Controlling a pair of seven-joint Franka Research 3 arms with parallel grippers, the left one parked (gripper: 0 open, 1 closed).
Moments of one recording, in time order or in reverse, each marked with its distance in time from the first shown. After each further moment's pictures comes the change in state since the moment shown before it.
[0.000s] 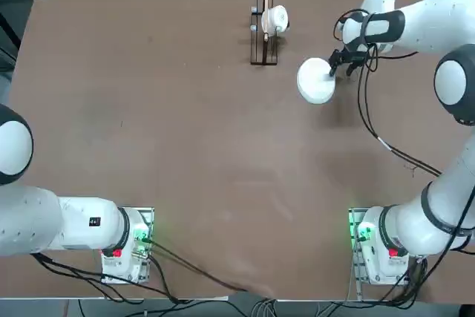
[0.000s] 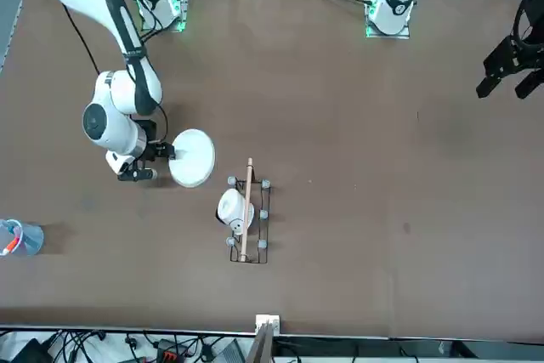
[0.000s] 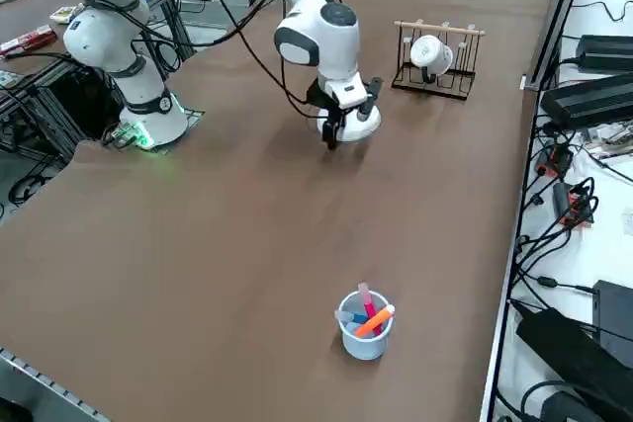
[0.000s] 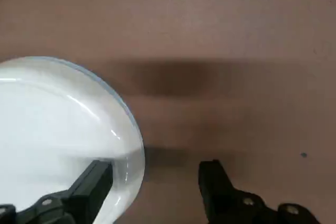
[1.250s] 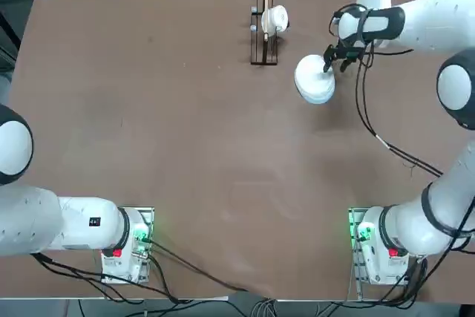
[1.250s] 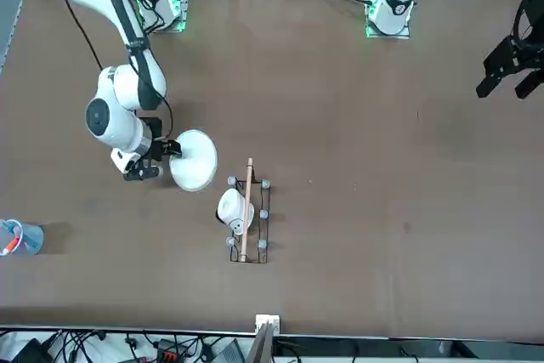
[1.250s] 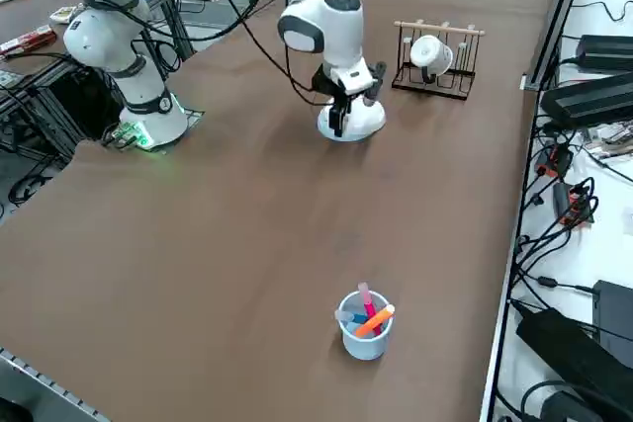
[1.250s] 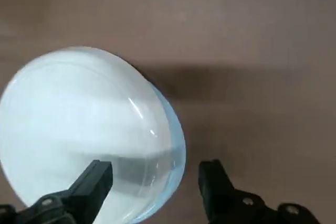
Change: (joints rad) arm 0.005 -0.013 0.044 0.015 0.037 -0.007 0.000
